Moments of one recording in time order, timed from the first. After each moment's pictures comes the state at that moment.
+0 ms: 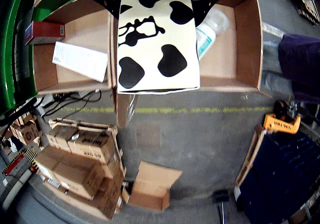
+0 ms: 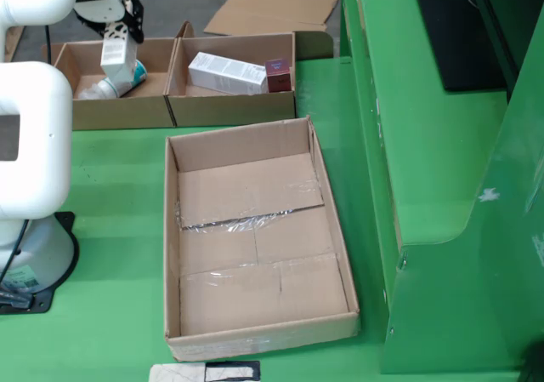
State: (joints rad) arm 1.50 -0.97 -0.03 -0.18 1.48 -0.05
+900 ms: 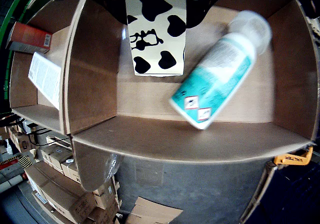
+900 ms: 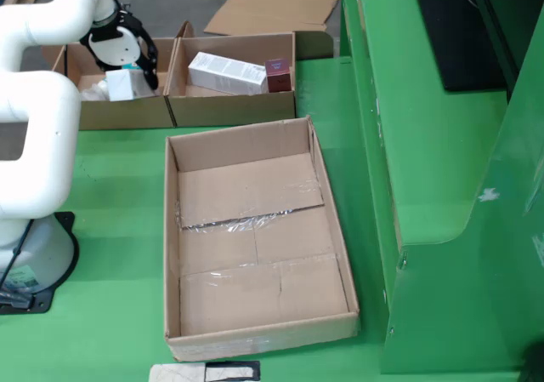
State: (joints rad) arm 1.51 -1.20 -0.02 -0.26 1.43 -0.09
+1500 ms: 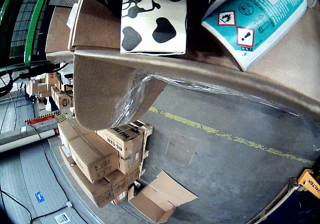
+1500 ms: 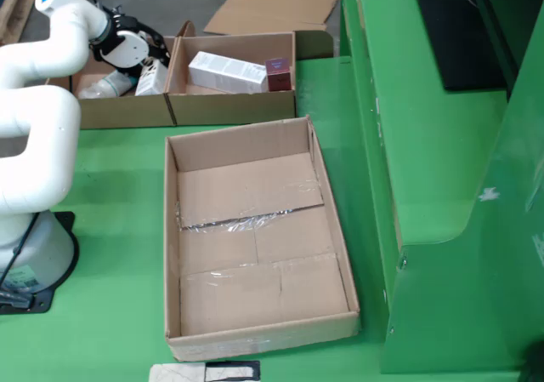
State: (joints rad) arm 1.63 -1.51 -0.03 0.28 1.00 -0.23
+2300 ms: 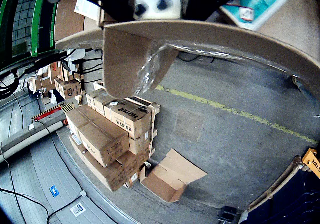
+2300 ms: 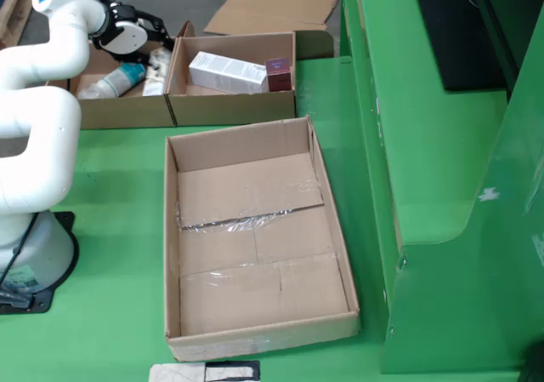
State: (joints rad) arm 1.63 -1.52 -0.04 0.50 0.99 -0.25
